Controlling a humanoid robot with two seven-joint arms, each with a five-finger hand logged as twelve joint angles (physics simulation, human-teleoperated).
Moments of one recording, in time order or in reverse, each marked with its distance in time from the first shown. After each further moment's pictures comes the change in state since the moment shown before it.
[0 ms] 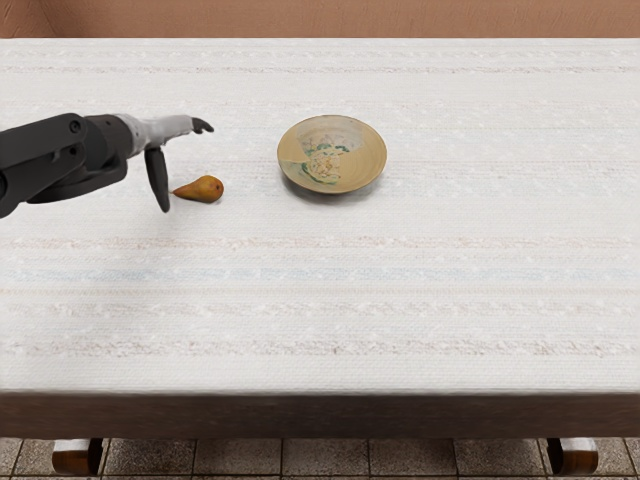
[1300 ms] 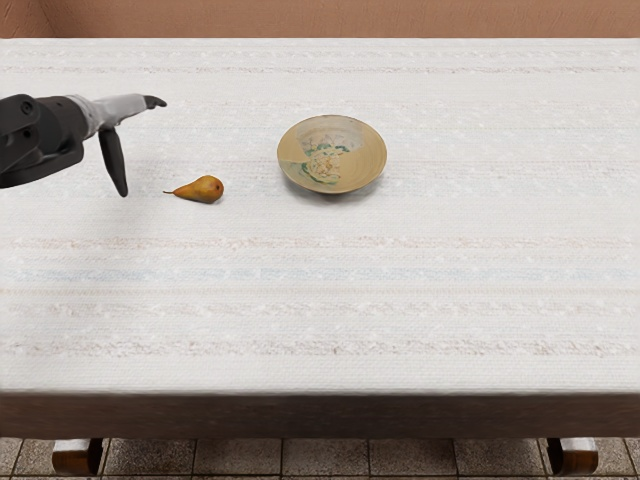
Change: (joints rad) left arm -0.010 0.075 -0.002 0.037 -0.008 0.003 0.001; right arm 0.027 0.000 0.000 0.004 -0.002 0.003 0.000
